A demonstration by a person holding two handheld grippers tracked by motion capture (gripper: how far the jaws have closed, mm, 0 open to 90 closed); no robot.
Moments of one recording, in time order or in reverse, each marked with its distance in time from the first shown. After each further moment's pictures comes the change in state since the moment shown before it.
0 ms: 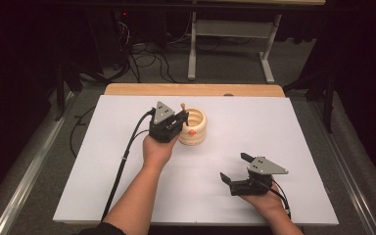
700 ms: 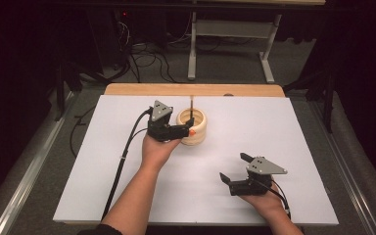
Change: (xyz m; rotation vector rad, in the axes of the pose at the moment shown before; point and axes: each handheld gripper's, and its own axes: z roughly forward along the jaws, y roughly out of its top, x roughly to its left) left arm 0.004 0.002 -0.002 0.019 0.011 -0.066; right arm 0.001 0.000 0.001 0.010 -0.007 -0.002
